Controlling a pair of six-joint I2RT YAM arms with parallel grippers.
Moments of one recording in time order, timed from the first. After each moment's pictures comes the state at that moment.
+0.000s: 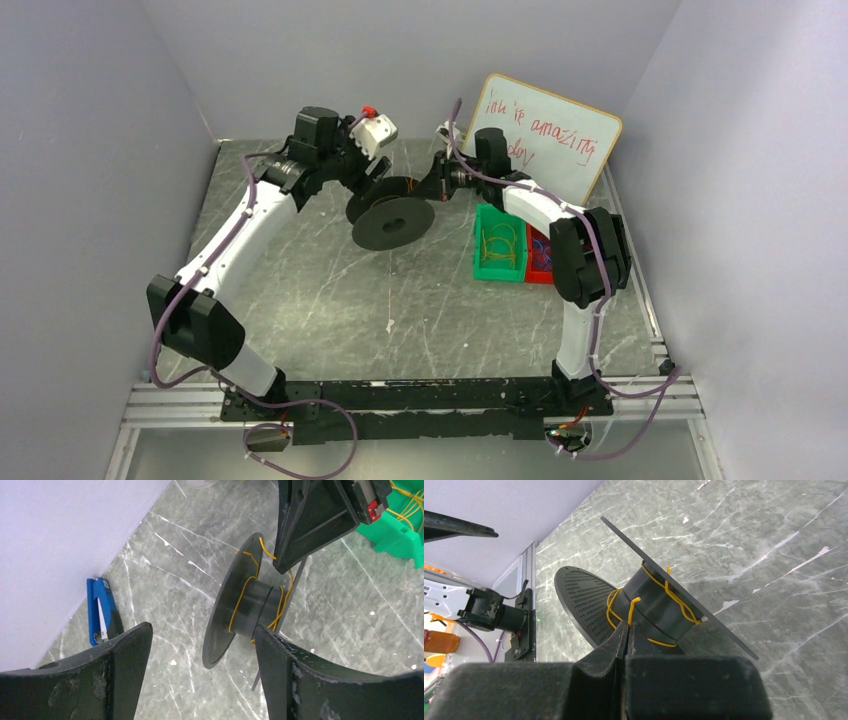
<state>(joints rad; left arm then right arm) -0.41 1.55 1.56 -0.54 0.24 0.44 0.36 1.97 1.45 0.15 -1.00 0.26</state>
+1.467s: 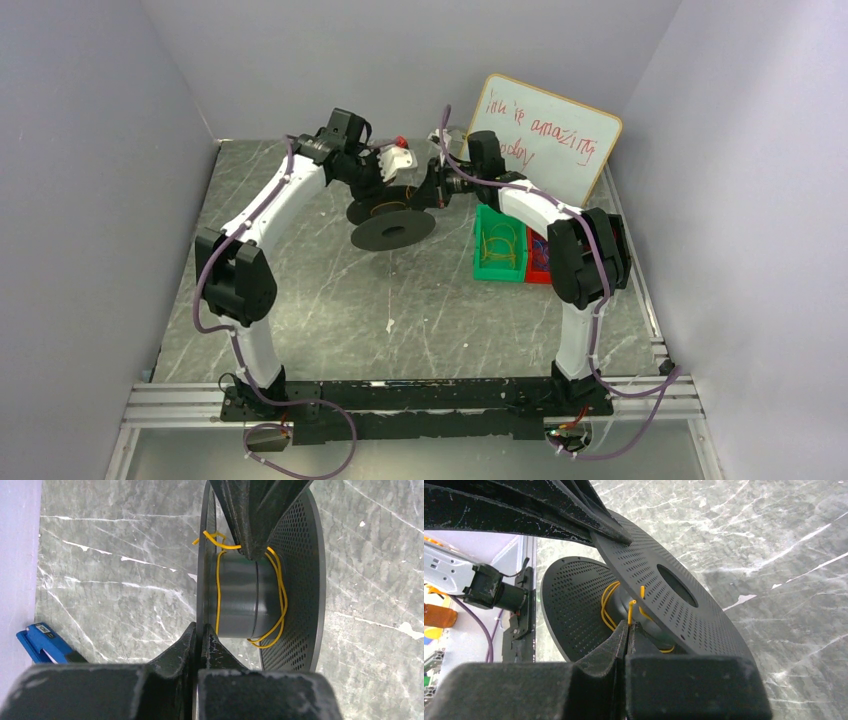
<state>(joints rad) -0.40 1.85 1.77 -0.86 0.44 0.85 0.39 1.97 1.46 0.04 -1.03 0.15</state>
